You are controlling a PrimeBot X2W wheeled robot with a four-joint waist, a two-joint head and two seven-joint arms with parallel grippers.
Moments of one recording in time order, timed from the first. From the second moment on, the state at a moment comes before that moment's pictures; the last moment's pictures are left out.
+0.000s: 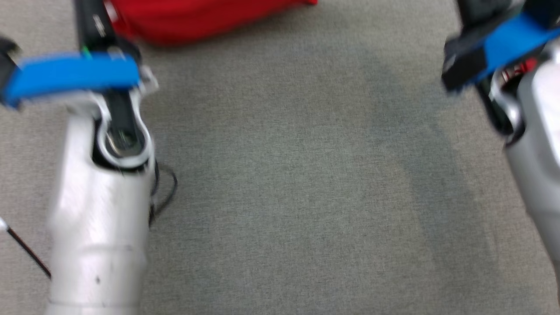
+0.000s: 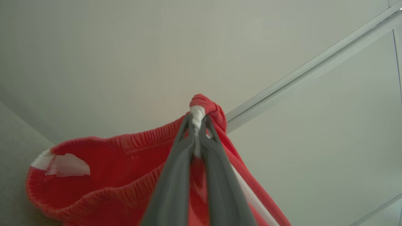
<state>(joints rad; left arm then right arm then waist) -0.82 0.06 -0.07 0.40 -1.07 -0.12 -0.25 -1.00 -0.34 0.36 0.46 0.30 0.13 -0.14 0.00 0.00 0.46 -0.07</state>
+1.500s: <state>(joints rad) 0.12 0.31 -0.39 -0.30 -1.07 0.10 0.22 0.04 -0.49 -0.05 -0.46 0.58 0.13 0.62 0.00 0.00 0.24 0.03</state>
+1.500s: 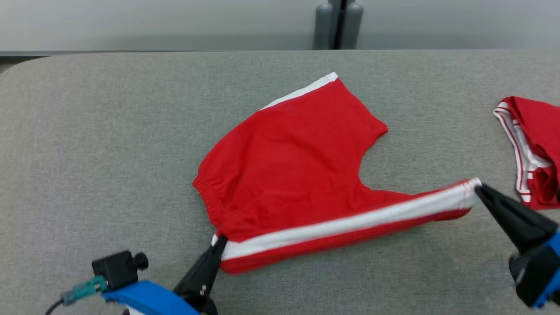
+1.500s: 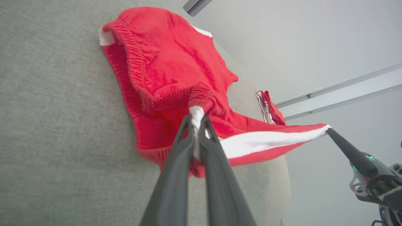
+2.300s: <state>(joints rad) -0.48 0.08 -0.37 0.27 -1.05 0.05 0.07 -0.82 -0.55 0.40 0.26 0.51 0.13 0.29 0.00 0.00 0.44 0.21</state>
